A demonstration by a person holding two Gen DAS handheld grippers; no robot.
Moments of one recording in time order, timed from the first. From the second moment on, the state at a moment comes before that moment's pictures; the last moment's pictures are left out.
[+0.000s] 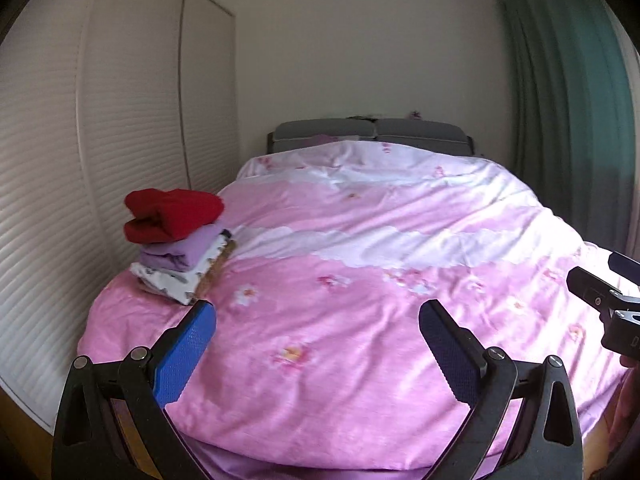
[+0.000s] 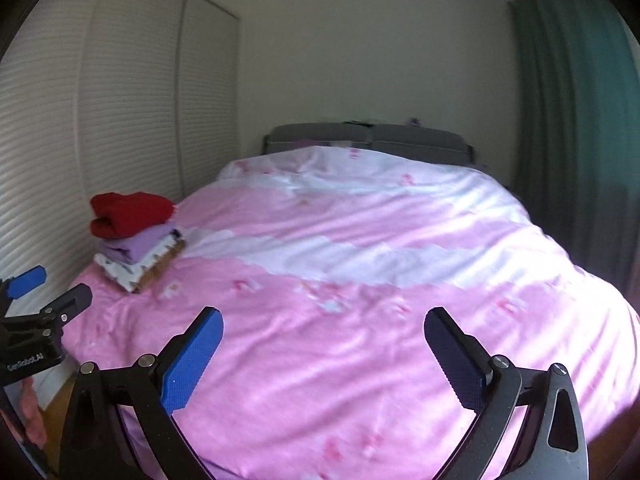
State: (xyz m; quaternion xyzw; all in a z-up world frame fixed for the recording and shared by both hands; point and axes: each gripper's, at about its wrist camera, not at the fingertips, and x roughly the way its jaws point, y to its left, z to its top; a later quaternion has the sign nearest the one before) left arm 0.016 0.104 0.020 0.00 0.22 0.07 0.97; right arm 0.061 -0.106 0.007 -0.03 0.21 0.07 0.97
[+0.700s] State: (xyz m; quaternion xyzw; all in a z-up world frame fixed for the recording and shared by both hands) left arm -0.018 0.054 -0.008 0.01 0.25 0.04 0.97; right arm 0.001 -0.189 -0.019 0.00 0.22 -0.02 0.98
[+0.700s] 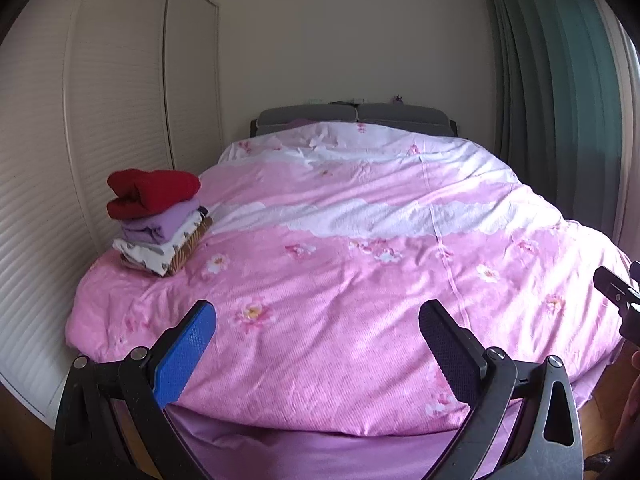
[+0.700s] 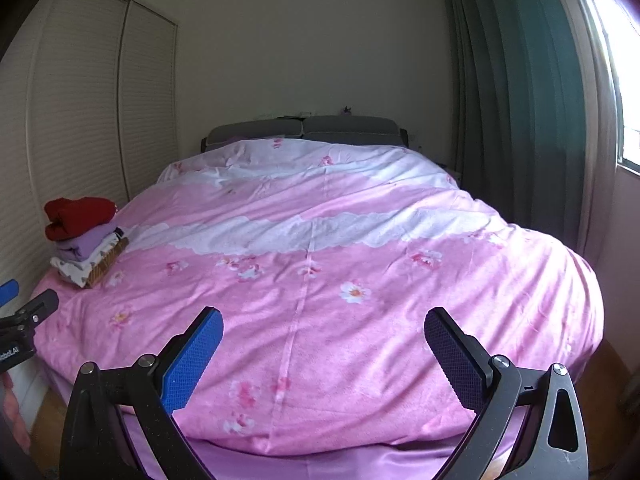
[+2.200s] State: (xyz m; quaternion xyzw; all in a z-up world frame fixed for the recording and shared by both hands) left arm -0.032 0.063 -0.001 0.00 0.25 0.03 0.97; right arm -0.006 -0.182 -0.010 0.00 0.21 0.00 0.98
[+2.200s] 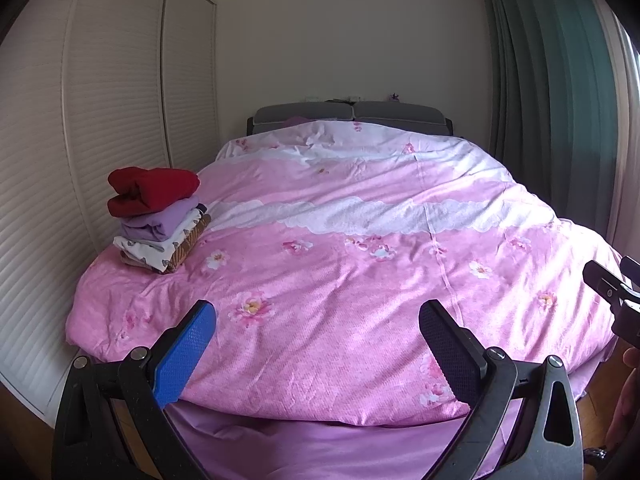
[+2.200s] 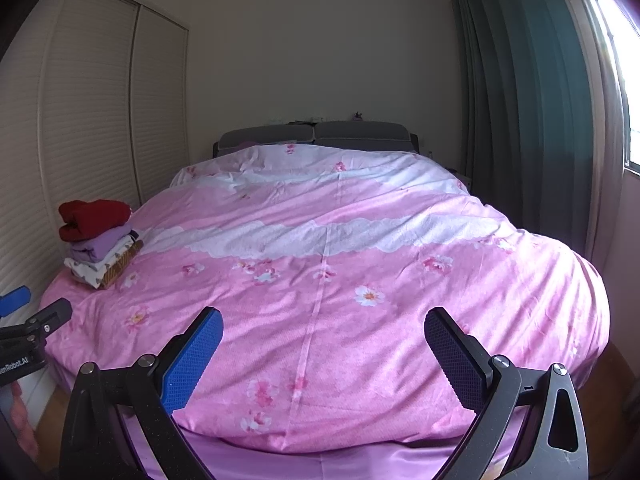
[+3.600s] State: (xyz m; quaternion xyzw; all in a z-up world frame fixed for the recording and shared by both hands) left arm -0.025 0.069 0.001 0.01 0.26 0.02 0.97; right arm -0.005 -0.179 -0.007 0.00 0.21 0.00 0.98
